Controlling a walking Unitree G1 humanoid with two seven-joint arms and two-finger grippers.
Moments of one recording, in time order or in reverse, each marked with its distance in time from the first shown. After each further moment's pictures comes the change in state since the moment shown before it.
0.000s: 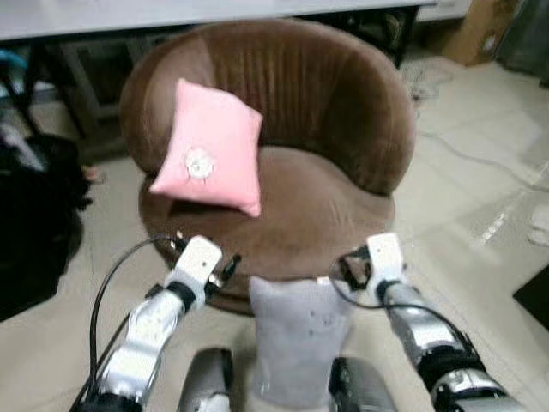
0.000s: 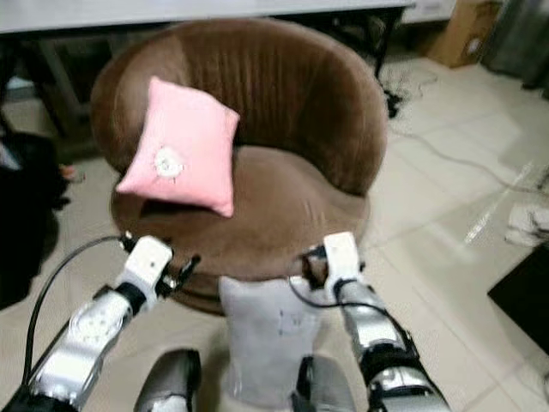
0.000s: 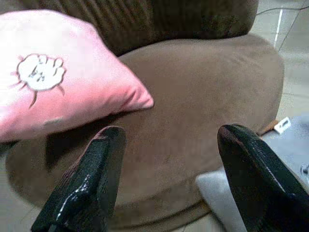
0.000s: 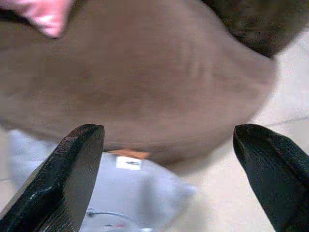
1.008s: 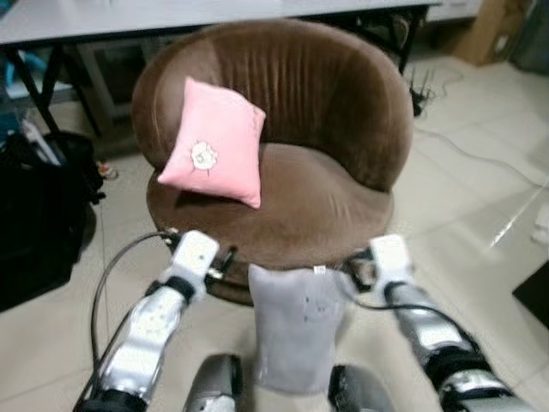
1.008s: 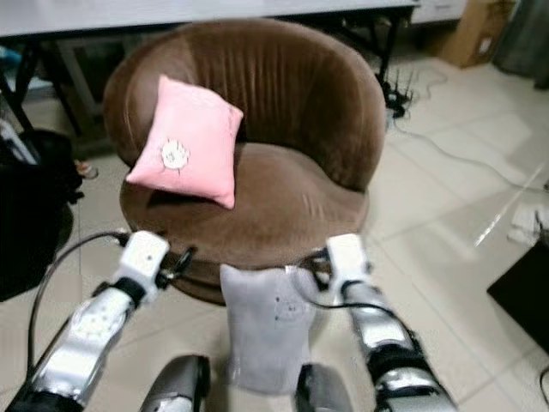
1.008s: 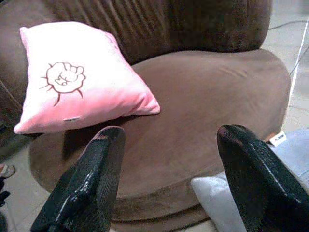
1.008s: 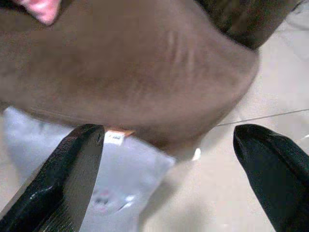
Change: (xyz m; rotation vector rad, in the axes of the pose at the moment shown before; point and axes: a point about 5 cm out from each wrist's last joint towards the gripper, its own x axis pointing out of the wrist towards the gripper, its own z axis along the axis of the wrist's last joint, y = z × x) left arm 0.004 0.005 0.009 -0.020 -0.035 0.082; right arm -0.003 -0.014 -0.001 -0.010 0.010 -0.042
